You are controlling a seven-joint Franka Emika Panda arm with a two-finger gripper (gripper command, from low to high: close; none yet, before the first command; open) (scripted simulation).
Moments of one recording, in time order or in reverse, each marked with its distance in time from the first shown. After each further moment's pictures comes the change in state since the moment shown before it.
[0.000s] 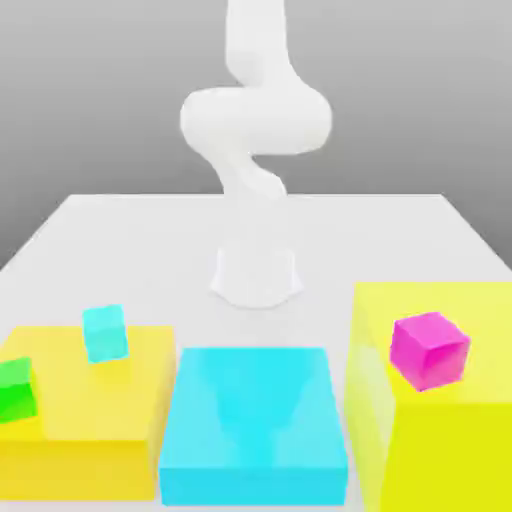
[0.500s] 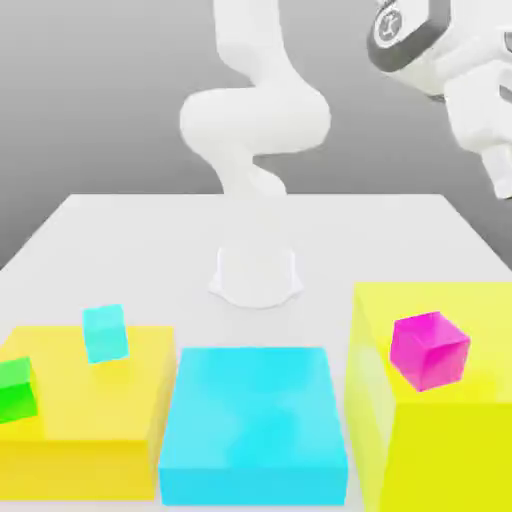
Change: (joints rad) arm 0.276 0.329 0.460 -0.424 -0.166 0.542 -0.025
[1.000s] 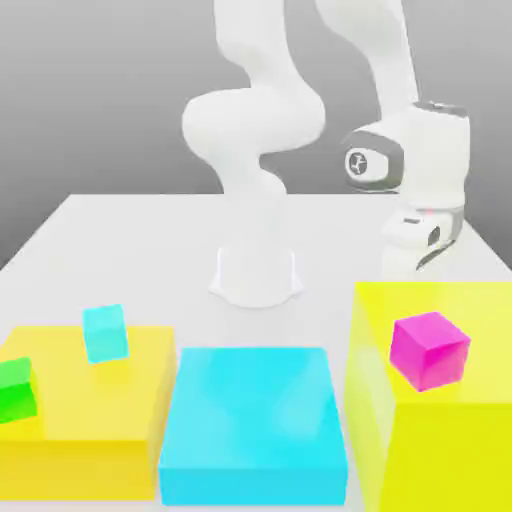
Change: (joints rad) arm 0.204 0.287 -0.134 -0.247 0.330 0.008 -0.037
